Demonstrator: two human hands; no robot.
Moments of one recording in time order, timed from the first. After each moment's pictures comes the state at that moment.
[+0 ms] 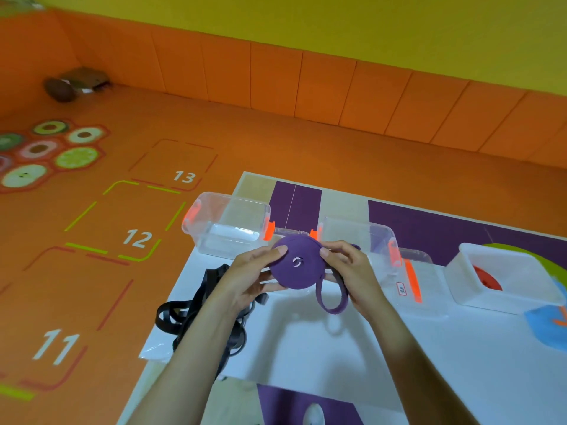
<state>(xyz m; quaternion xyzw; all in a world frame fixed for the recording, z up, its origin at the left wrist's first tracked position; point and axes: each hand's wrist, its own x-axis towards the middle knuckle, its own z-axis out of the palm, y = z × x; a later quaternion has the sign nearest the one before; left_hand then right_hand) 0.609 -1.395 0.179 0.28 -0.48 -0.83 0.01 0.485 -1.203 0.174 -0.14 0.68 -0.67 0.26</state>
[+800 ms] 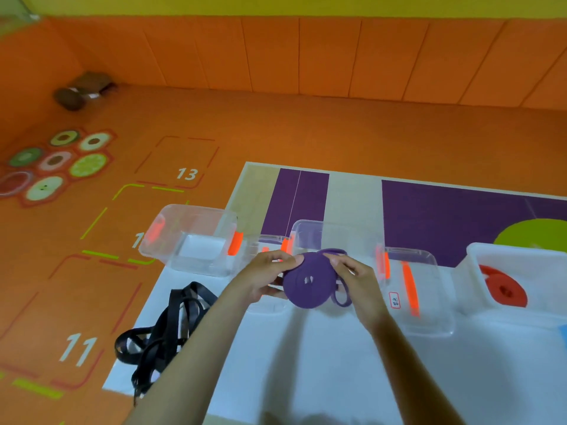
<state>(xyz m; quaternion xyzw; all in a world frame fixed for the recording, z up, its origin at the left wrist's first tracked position) 0.420 -1.329 0.141 0.32 -0.62 -0.70 -0.13 0.329 -1.128 0.097 -0.07 0.66 -0.70 0.28</state>
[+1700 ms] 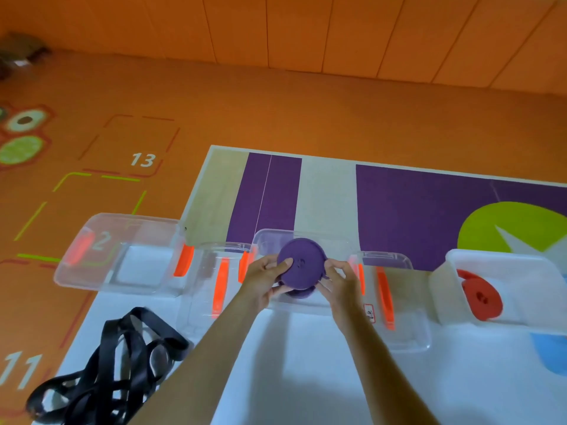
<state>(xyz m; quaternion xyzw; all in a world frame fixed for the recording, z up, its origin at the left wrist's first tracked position) 0.296 -1.302 0.021 0.40 -0.45 -0.80 -0.03 0.234 -1.138 0.012 0.17 0.63 -0.72 0.24</state>
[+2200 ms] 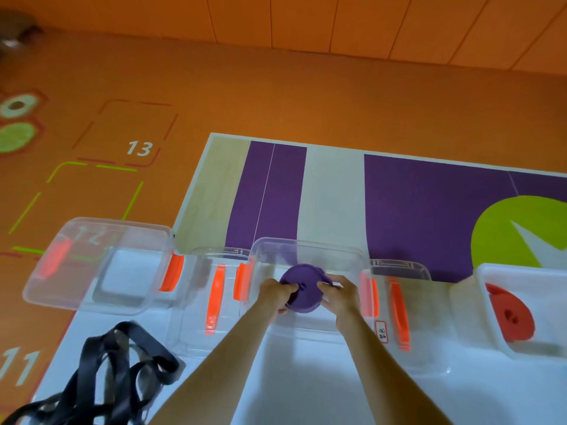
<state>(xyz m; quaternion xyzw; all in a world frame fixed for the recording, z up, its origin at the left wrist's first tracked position) 0.240 -1.304 -0.074 0.52 -0.58 -0.59 -0.20 0.180 -1.152 -0.112 0.24 0.73 -0.57 0.31</state>
